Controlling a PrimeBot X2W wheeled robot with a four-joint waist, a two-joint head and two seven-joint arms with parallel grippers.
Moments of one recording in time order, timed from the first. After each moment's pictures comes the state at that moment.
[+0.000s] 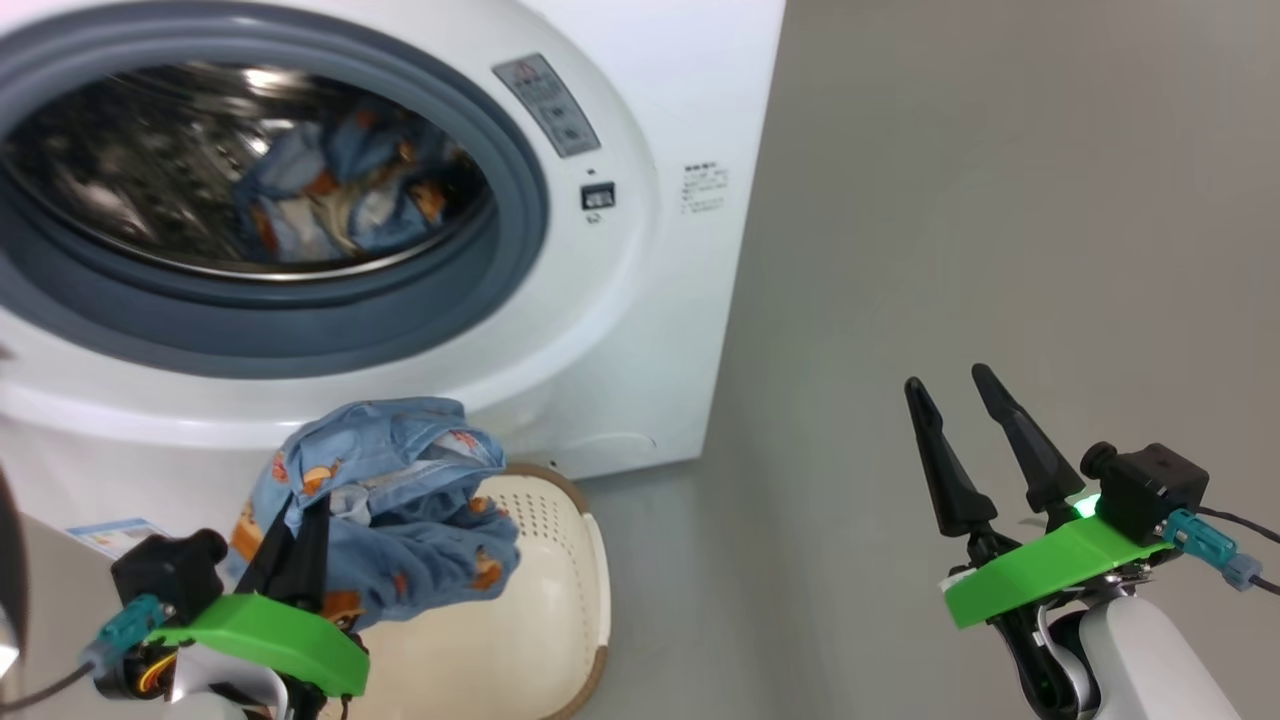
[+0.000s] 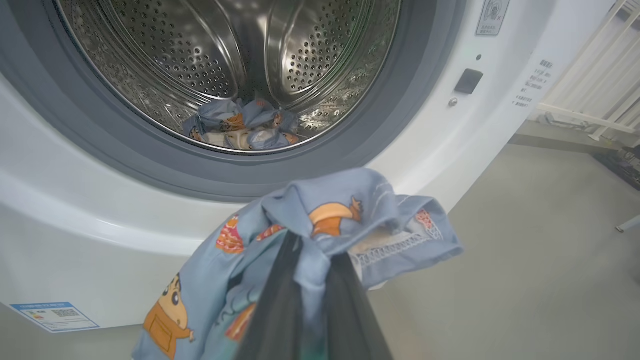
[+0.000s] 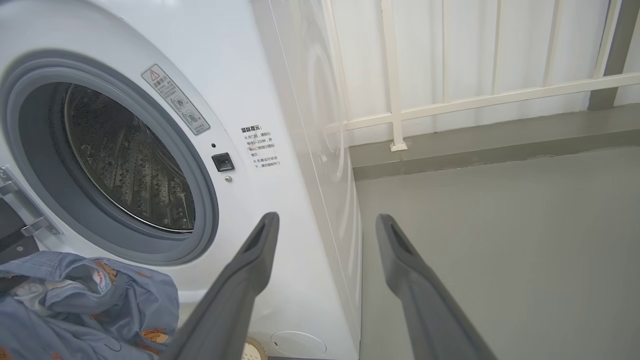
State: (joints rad) left arm -0.24 0.30 -0.36 0.30 -0.66 -0.03 -0.25; right arm -0.26 -0.17 0.16 0.23 0.43 0.13 -0.26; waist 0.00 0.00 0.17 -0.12
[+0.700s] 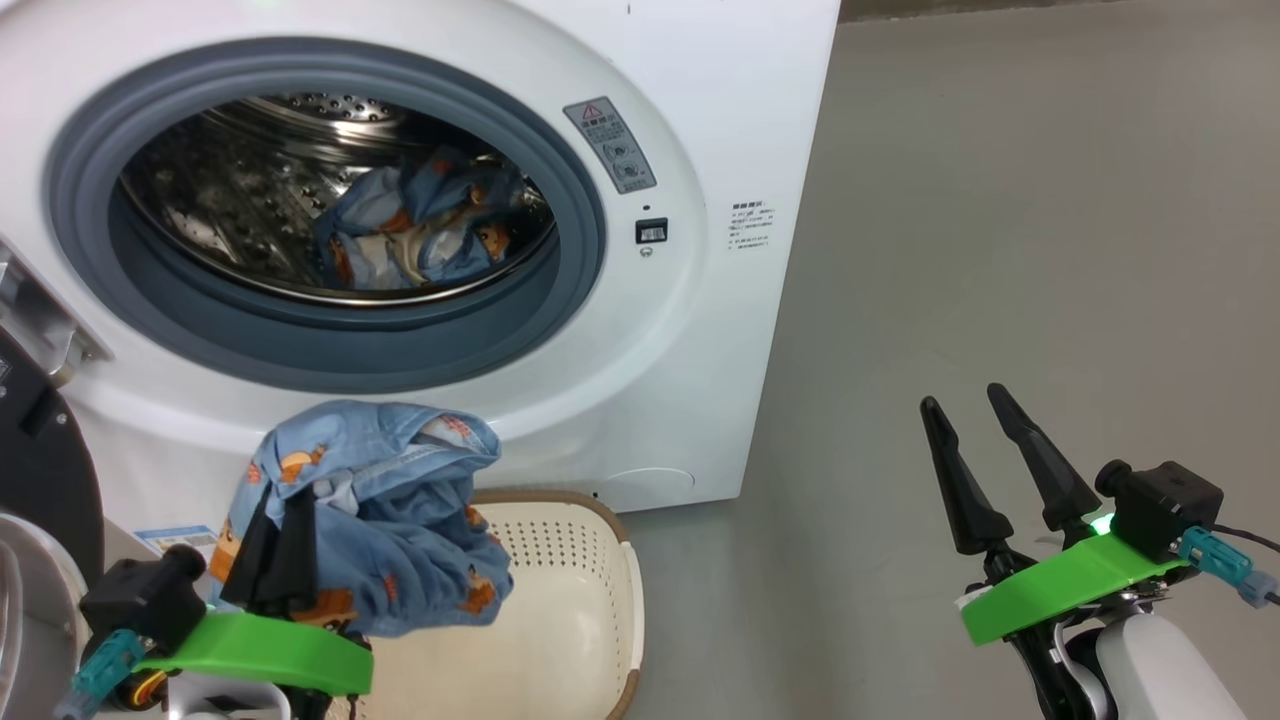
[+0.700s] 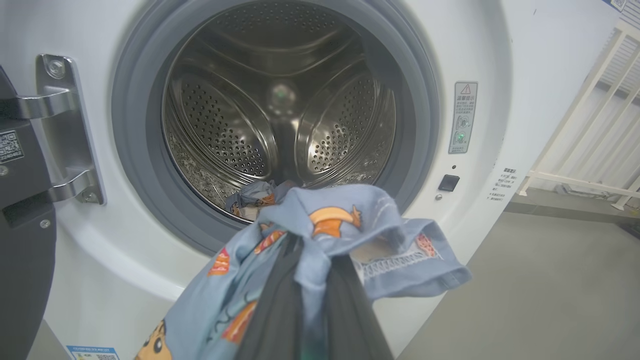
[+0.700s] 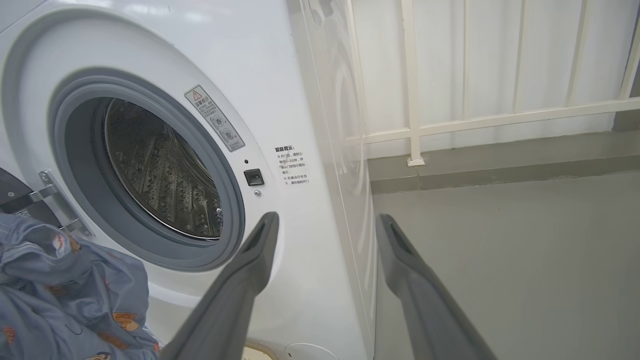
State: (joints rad) left arm -0.14 0.20 -0.20 0.11 -0.52 -0.01 -0.25; right arm -0.22 -0.19 0.15 0.22 0.44 0.13 -0.26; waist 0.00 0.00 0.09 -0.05
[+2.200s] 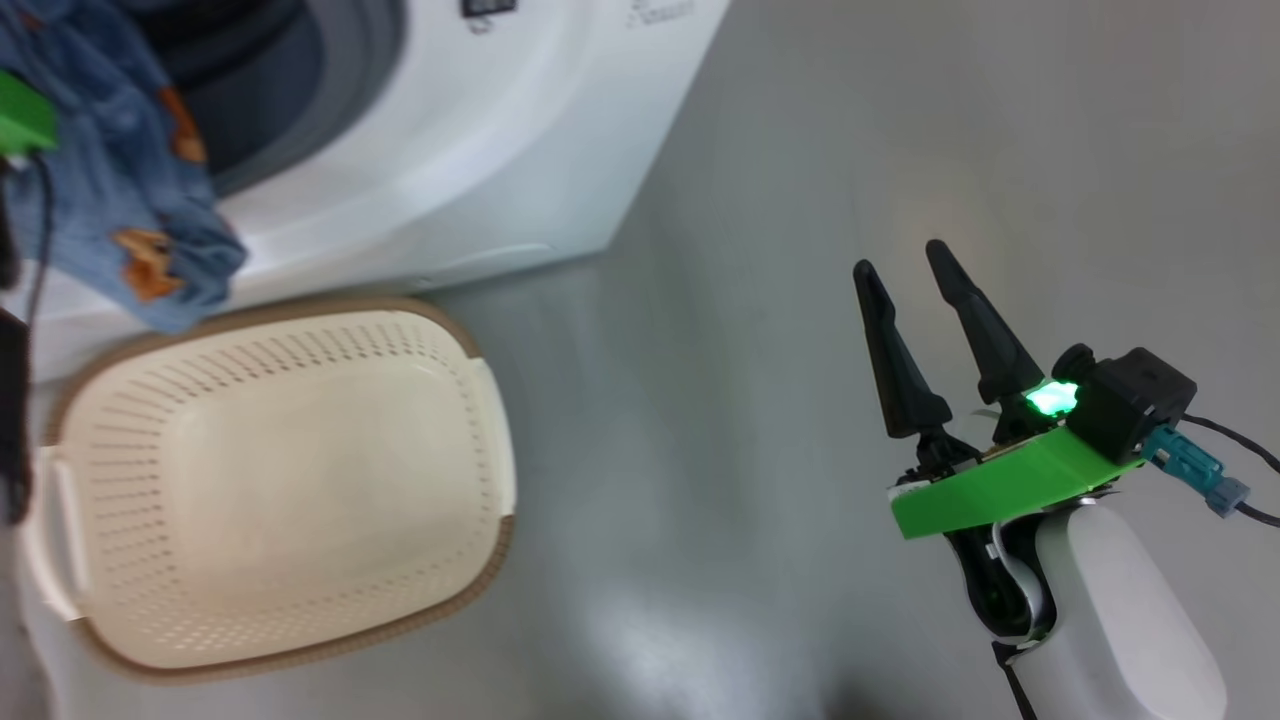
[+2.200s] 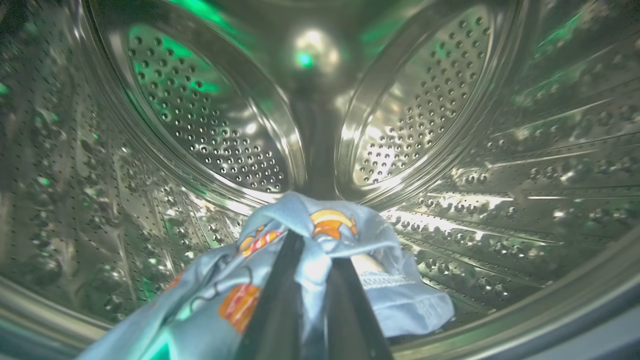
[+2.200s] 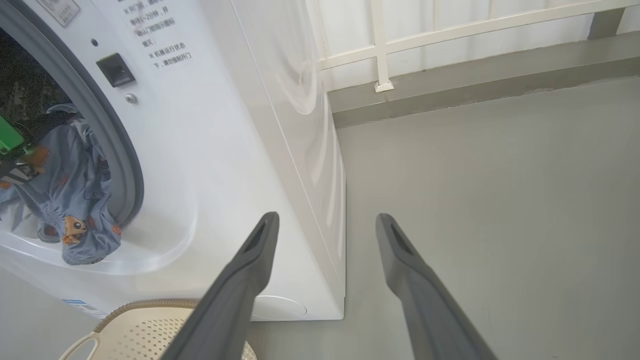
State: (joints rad) left arm -1.13 0.27 -0.06 0.86 -0.39 -0.12 -0.26; right arm -0.40 -0.10 0.18 0.16 0.42 0.13 -0.26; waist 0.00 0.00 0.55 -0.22
